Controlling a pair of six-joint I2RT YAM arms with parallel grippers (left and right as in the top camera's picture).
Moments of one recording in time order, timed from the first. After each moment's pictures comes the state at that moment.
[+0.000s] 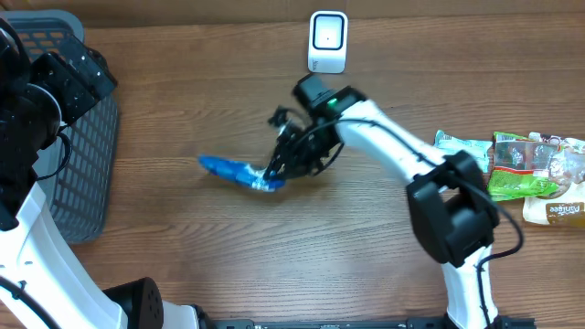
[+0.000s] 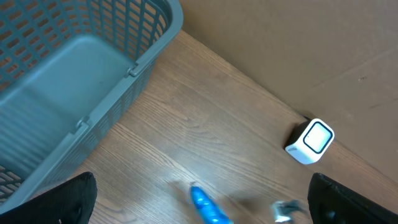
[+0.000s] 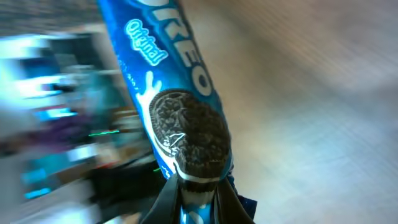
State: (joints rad) left arm 0.26 1.64 2.60 -1.69 0.01 -0.44; right arm 0.56 2.17 1.74 -0.98 -1.02 0.23
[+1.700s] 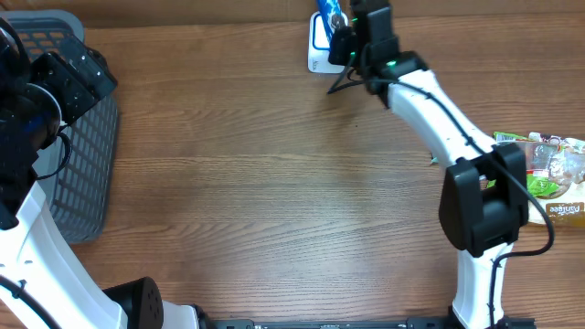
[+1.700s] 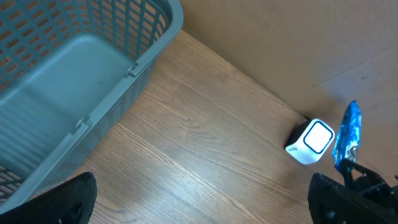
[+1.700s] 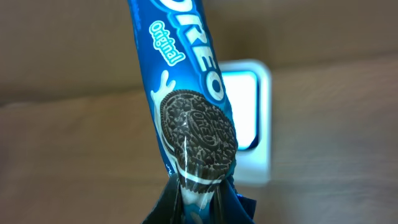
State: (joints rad) left arm 0.26 1.64 2.60 -1.69 0.01 -0.44; right arm 0.38 2.15 1.82 -0.27 0.07 0.43
